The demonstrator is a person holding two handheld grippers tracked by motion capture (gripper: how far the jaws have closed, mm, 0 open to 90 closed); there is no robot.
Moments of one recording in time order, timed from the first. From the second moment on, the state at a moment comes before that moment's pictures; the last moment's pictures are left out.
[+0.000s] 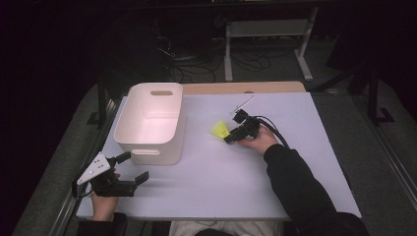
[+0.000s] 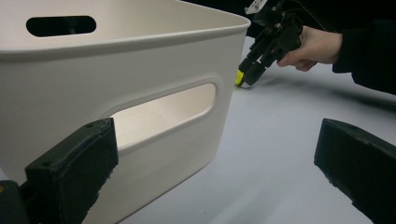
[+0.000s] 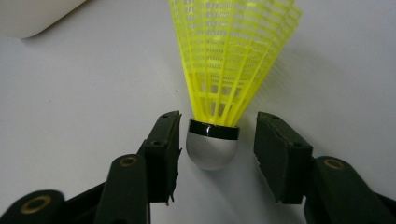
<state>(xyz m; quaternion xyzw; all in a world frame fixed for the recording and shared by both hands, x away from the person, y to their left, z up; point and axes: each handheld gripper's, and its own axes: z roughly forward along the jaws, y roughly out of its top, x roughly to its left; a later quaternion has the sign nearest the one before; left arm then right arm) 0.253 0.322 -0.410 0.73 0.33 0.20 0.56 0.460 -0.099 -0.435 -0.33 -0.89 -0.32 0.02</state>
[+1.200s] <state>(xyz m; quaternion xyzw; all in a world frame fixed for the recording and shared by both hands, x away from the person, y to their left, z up) 0.253 0.322 -0.410 0.73 0.33 0.20 0.56 0.453 -0.101 -0.396 -0.31 -0.89 -0.33 0.00</state>
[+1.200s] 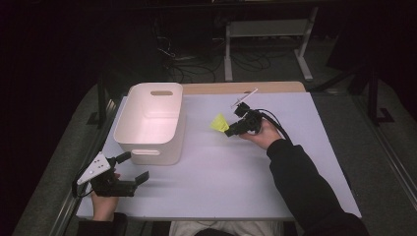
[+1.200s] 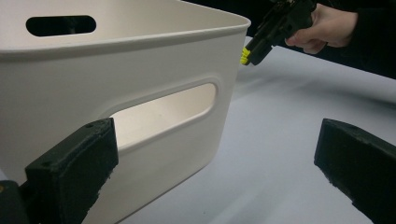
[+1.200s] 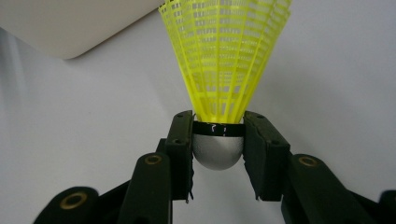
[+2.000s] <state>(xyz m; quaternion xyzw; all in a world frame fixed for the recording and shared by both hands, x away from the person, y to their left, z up) 0.253 0.322 -0.410 0.73 0.33 0.20 0.56 0.449 -0.092 -0.350 -0.29 -0.89 -0.37 -0.02</state>
